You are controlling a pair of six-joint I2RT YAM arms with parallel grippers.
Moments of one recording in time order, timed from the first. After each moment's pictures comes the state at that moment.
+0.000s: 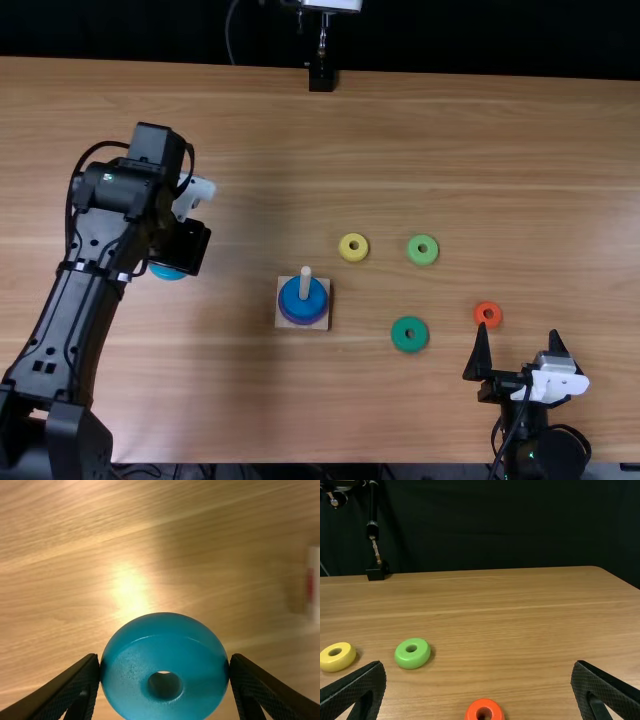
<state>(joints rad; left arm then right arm) -0.19 1.78 1.63 -1.25 -0.04 0.05 -0.10 0.01 0.02 -0.07 -0.01 -0.03</state>
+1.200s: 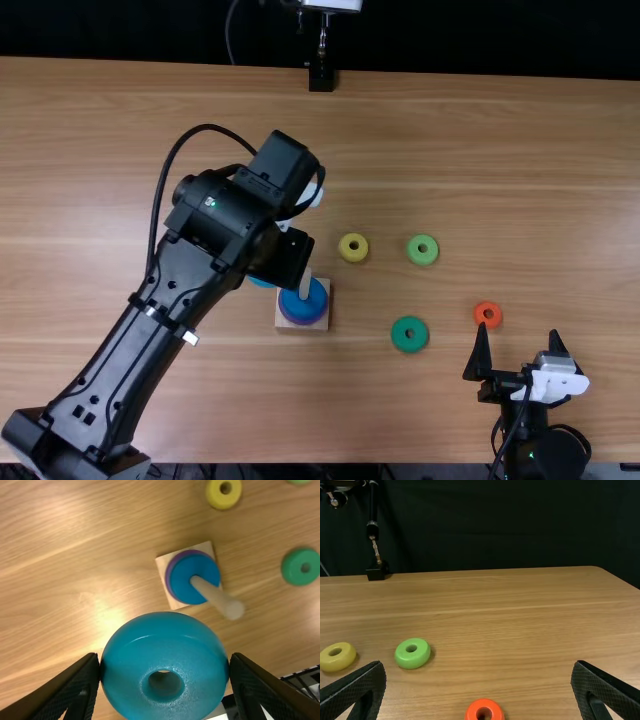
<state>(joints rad) -0.57 1.83 2.01 -1.47 -0.03 -0.24 -0.10 0.01 0.02 -0.07 -0.01 -0.03</state>
